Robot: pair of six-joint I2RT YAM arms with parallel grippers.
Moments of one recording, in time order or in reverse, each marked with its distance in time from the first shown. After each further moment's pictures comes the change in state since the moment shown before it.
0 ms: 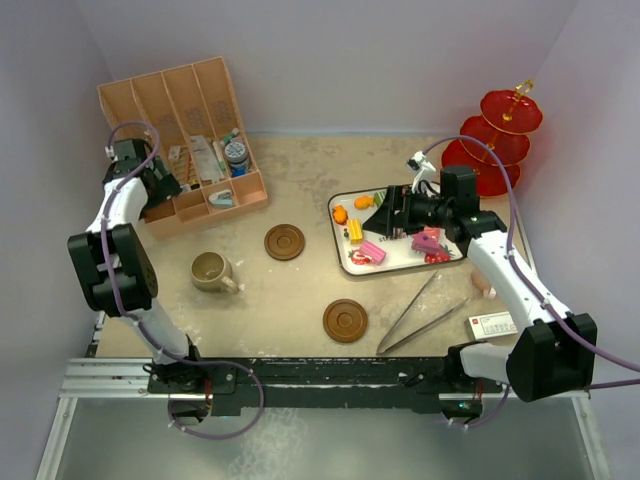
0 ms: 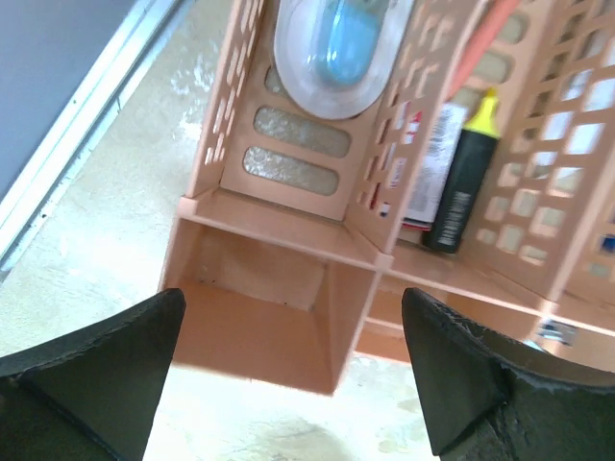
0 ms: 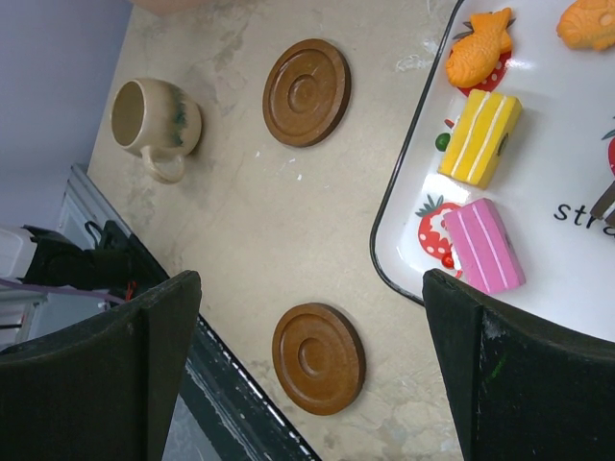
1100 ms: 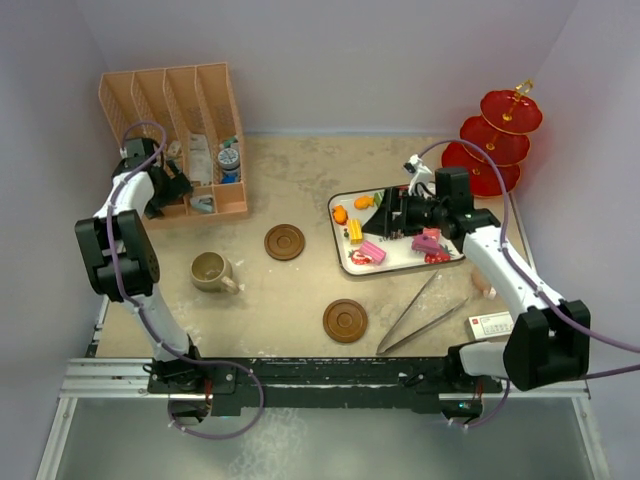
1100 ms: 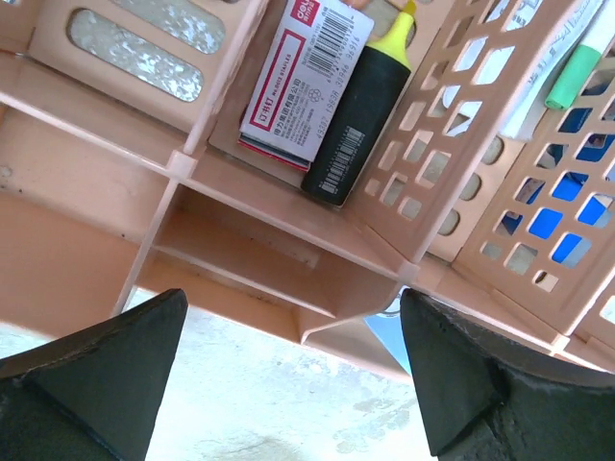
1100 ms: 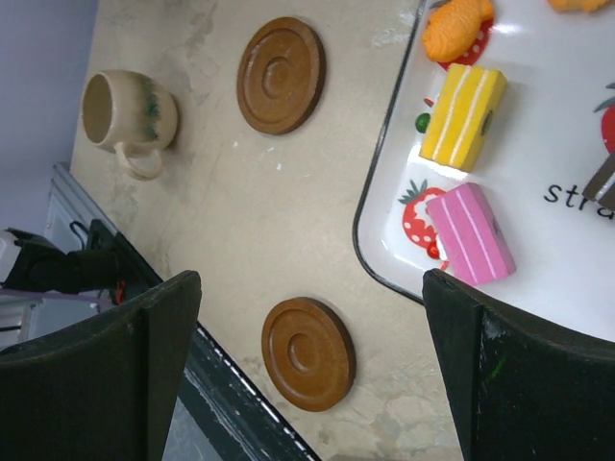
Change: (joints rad) left arm -0.021 0.101 0.059 -0.003 0.132 -0.042; right arm 0.000 0.040 -0.010 0.000 0.011 -0.001
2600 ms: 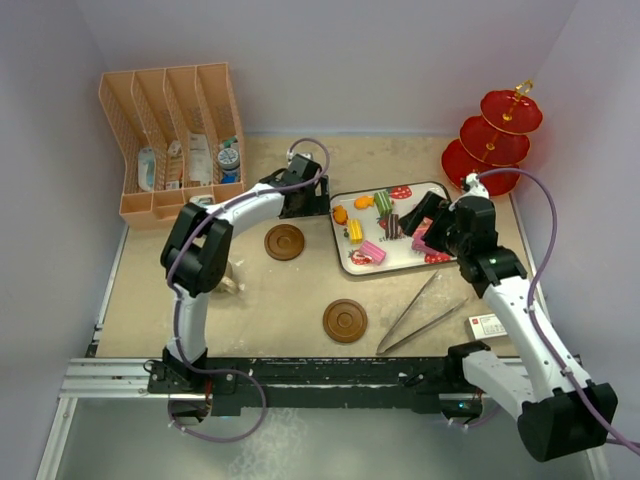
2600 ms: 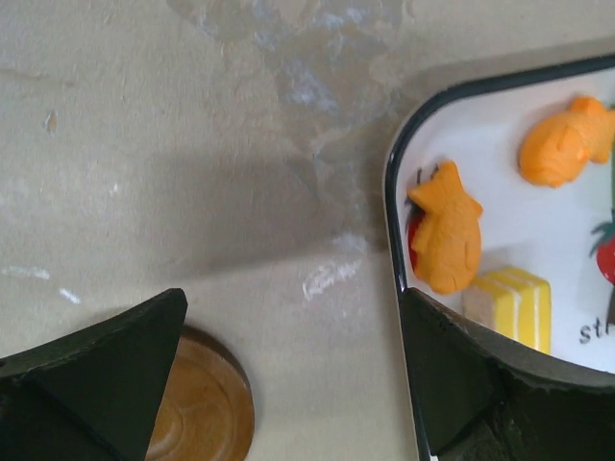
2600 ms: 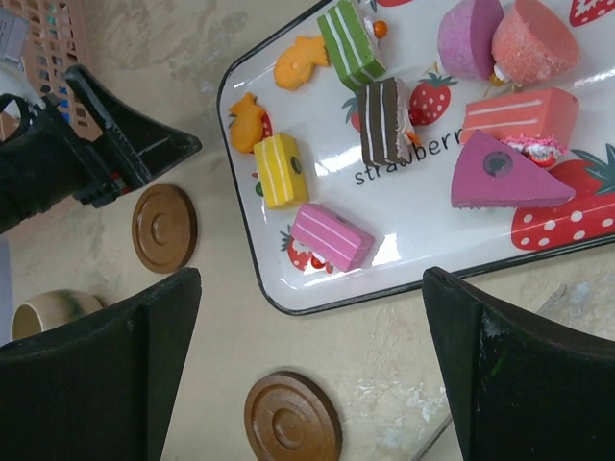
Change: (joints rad) left arm -0.803 0.129 0.065 0.146 -0.099 -0.129; right arm 0.007 -0.366 -0.173 -0.050 0.629 0.323
